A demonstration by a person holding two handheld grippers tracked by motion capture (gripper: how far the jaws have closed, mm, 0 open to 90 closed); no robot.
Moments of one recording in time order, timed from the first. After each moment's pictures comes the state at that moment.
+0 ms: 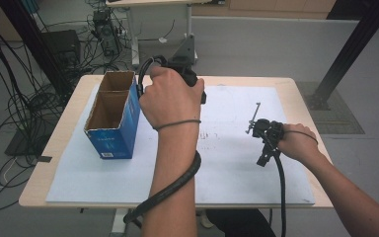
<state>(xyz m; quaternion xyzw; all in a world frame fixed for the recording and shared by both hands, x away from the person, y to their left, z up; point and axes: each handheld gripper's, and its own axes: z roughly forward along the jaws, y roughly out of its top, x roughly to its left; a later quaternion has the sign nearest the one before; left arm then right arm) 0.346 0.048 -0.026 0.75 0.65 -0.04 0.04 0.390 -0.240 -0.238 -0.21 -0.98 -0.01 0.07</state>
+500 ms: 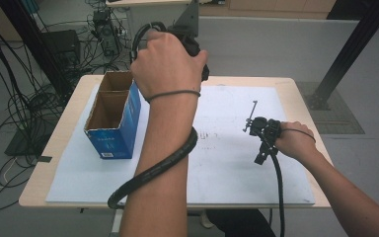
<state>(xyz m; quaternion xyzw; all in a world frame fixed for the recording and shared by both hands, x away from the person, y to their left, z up) 0.351 0.045 0.035 0.77 0.64 -0.01 0.04 0.391 -0.230 -0.233 -0.21 -0.98 0.00 0.07</state>
